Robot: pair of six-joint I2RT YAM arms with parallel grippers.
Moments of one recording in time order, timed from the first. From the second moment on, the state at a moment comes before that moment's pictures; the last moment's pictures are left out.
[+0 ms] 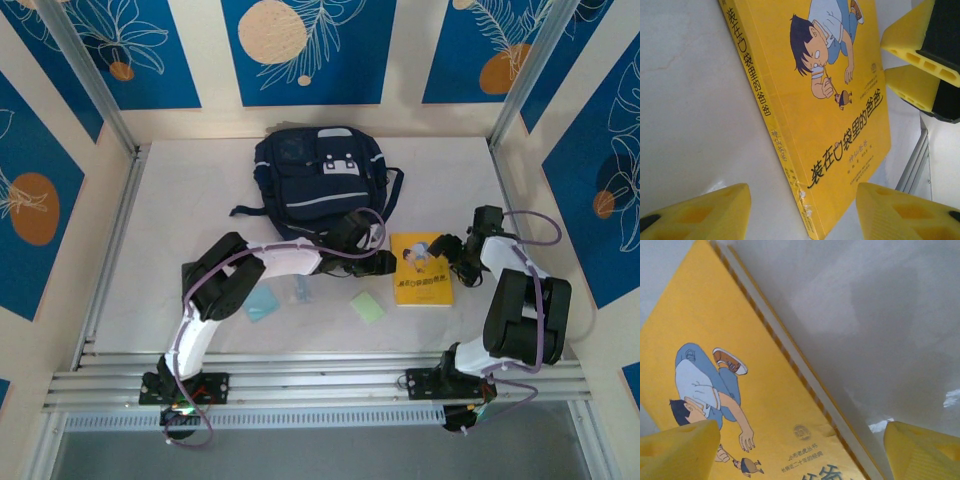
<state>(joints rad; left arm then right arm) -0.92 2.14 1.42 -0.02 0.45 -0.84 -0.24 1.46 0.79 -0.59 -0.25 0.47</state>
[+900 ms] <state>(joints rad) -0.92 2.19 1.50 -0.08 0.44 -0.80 -0.13 1.38 0.79 -0.59 -0.57 0.52</state>
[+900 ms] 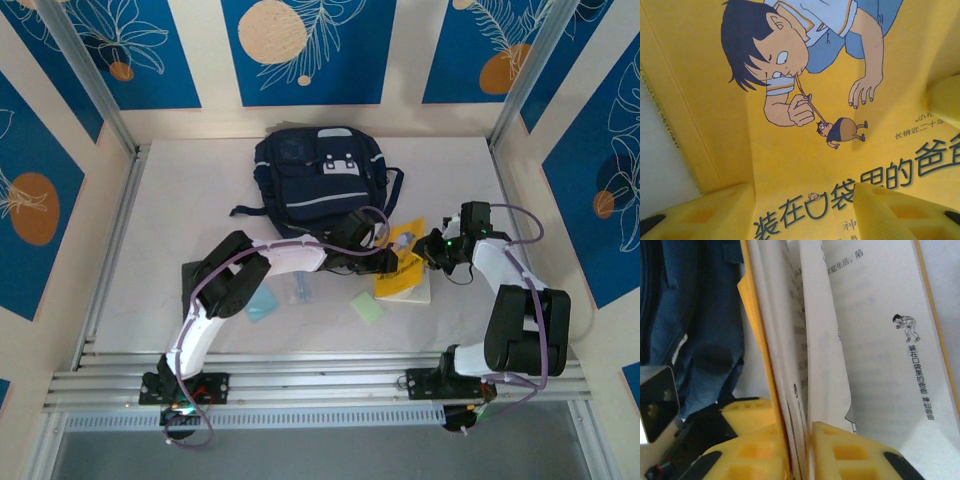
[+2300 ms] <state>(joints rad) -0.59 1.83 1.06 0.23 0.41 -0.94 0.13 1.71 1.01 -0.24 -0.77 0.69</state>
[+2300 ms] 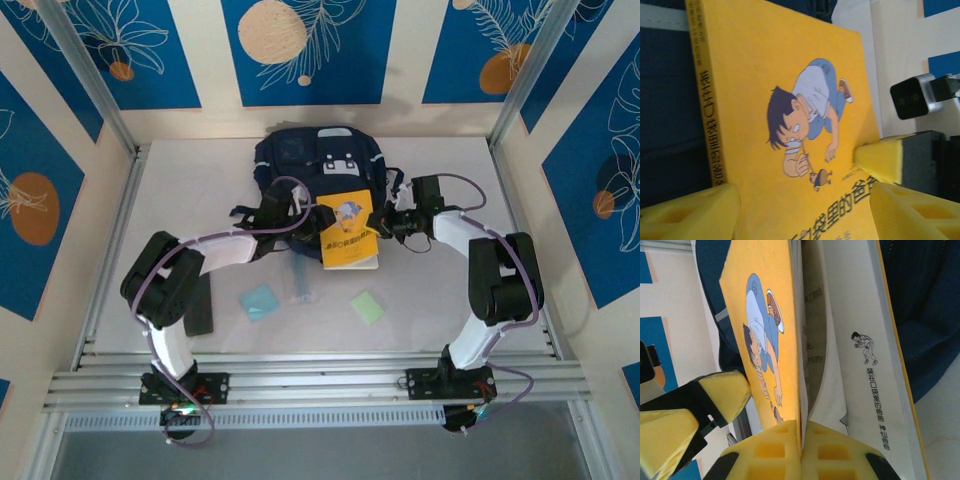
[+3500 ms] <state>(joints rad) -0.65 1.86 1.17 0.25 0.24 -0.96 0.27 1.18 0.69 -0.27 -0.51 1.01</state>
